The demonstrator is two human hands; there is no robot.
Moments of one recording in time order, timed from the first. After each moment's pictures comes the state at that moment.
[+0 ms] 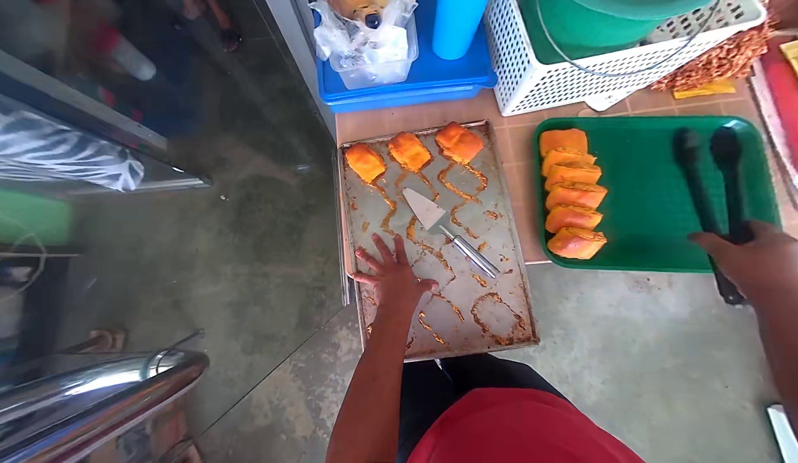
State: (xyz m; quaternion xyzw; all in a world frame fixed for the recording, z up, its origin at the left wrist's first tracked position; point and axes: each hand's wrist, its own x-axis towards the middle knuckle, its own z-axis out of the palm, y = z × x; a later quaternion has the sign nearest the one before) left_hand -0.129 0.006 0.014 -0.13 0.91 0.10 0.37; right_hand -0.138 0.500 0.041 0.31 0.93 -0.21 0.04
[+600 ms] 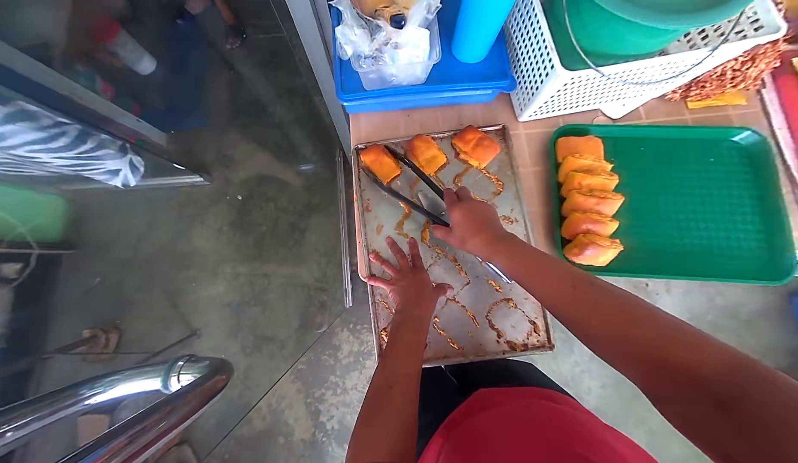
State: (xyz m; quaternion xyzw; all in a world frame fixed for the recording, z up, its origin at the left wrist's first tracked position) left_hand -0.130 0.004 0.014 -0.12 0.91 0.11 0.38; right_hand -0.224 0.103 0.067 -0.07 0.96 -0.11 0.26
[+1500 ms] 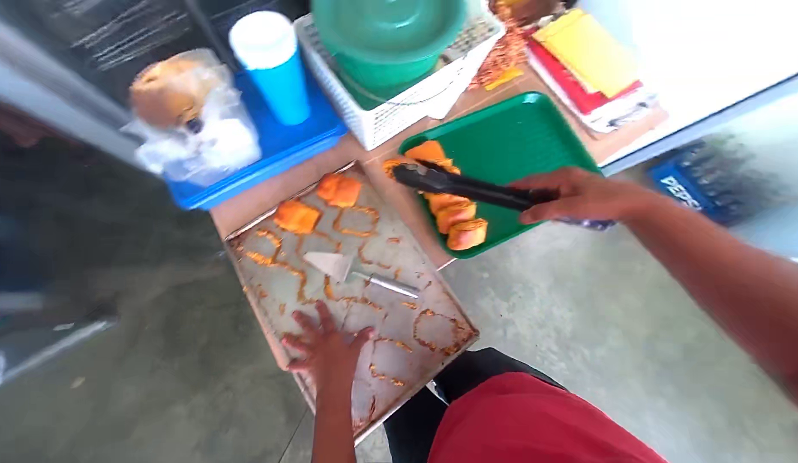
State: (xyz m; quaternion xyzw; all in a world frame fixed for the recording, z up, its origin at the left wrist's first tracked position) left_hand -0.113 0.006 0.005 -0.10 0.95 0.11 0.27; right_hand -0.156 0.435 0.149 0.03 0.89 -0.39 0.22
